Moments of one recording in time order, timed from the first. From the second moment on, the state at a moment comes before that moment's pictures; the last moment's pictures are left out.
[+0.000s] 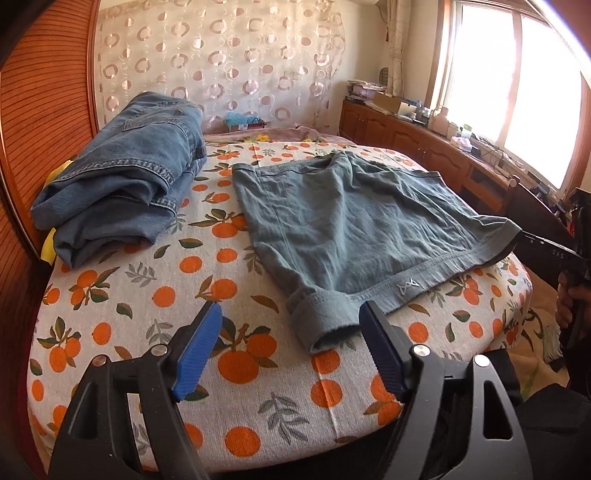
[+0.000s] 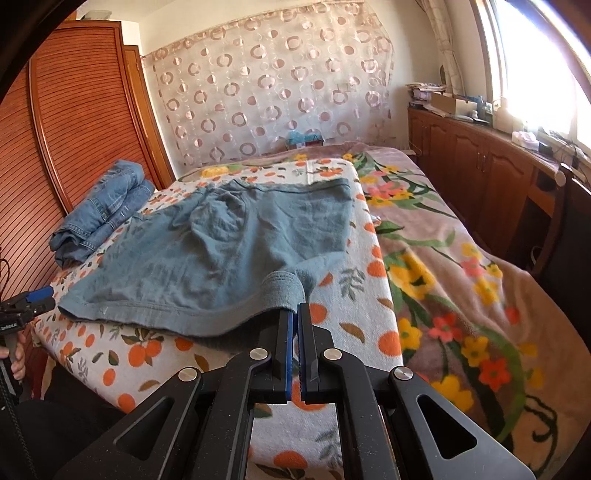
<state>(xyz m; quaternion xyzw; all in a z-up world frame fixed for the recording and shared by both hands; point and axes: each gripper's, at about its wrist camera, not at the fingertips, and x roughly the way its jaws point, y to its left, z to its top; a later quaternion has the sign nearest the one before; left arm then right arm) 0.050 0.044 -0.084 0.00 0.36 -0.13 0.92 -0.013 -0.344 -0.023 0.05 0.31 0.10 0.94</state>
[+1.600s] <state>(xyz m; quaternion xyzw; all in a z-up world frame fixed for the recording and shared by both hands) 0.047 0.097 -0.079 0.00 0.34 -0.05 0.94 0.065 -0.111 -0.019 -0.05 0.32 0.37 0.87</state>
